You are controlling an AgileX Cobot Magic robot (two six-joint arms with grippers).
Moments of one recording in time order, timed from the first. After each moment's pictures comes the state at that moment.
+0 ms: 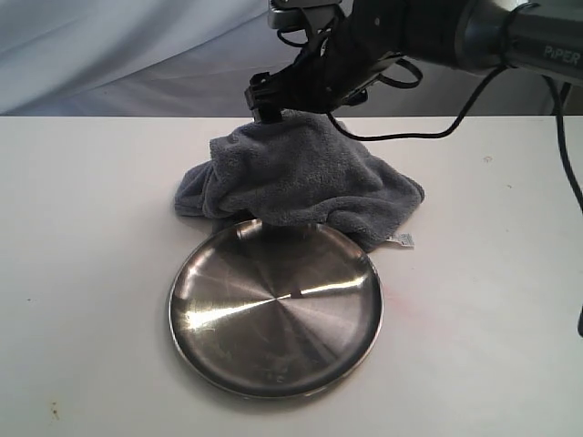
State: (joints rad) left arm -0.03 0.00 0.00 -0.04 0.15 0.01; right arm 0.49 2.12 -1.81 0.10 0.59 -0.02
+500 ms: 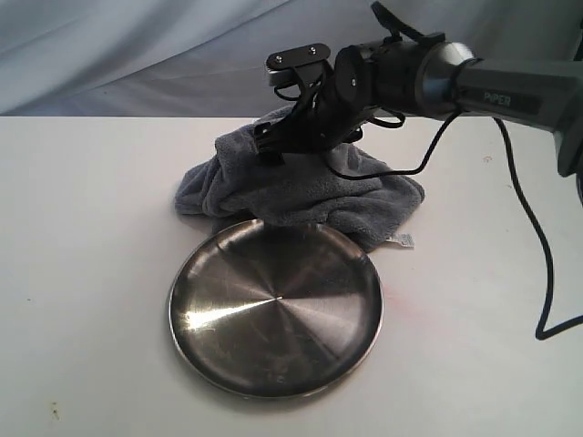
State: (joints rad) left arm -0.03 0.00 0.00 -0.04 0.15 0.01; right arm 0.49 2.26 -1.81 0.05 0.53 -0.03
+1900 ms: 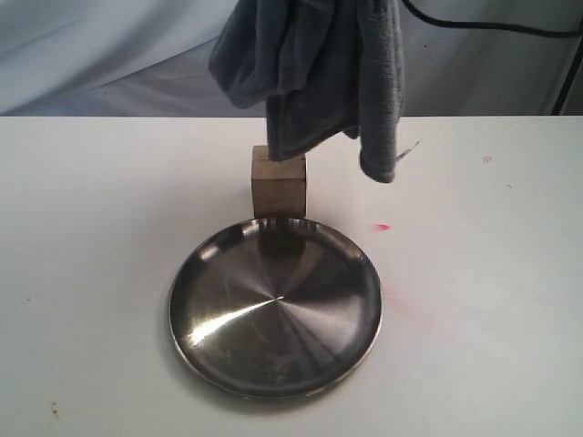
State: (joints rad) left arm -0.03 0.00 0.00 -0.04 0.15 0.01; right arm 0.49 1.81 -1.82 -0.30 0.62 0.25
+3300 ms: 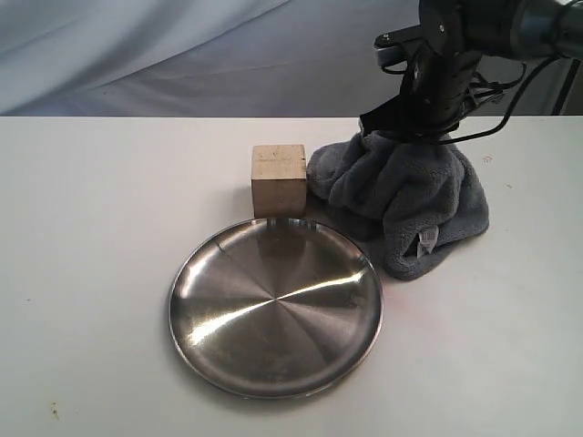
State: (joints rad) left arm -0.03 0.00 0.00 -0.04 0.15 0.01; right arm 0.33 2.14 -1.82 -0.27 0.97 0.24
